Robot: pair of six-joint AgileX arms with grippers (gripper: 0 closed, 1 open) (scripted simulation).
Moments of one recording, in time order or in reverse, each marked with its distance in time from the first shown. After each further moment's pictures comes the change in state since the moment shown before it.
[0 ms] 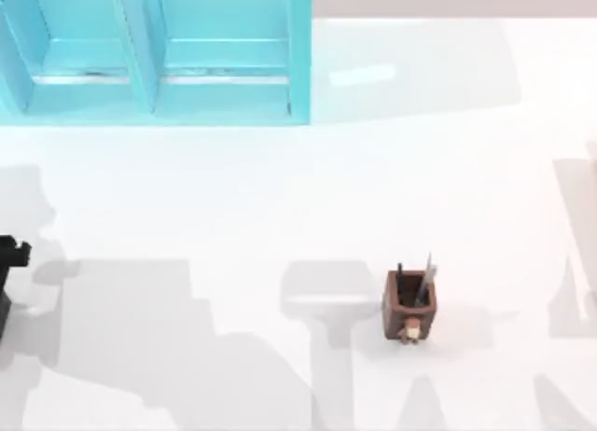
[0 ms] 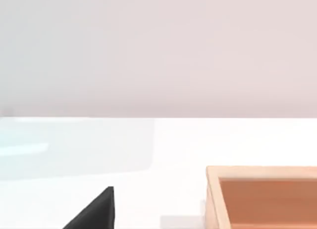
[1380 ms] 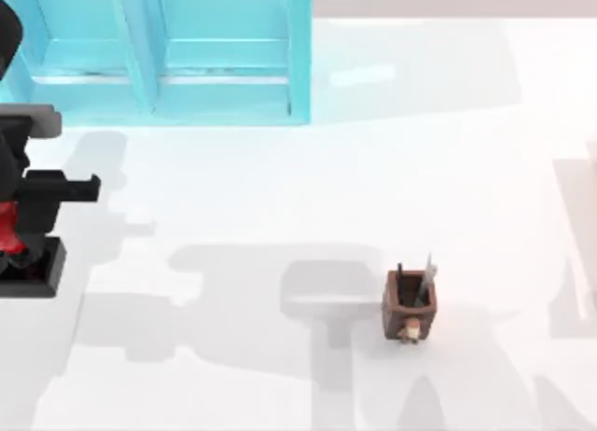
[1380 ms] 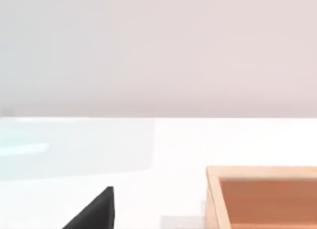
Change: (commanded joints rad) left arm -0.265 -0.019 0.272 -0.310 0.000 -0.257; right arm 0.000 0.000 0.000 0.000 0.000 0.000
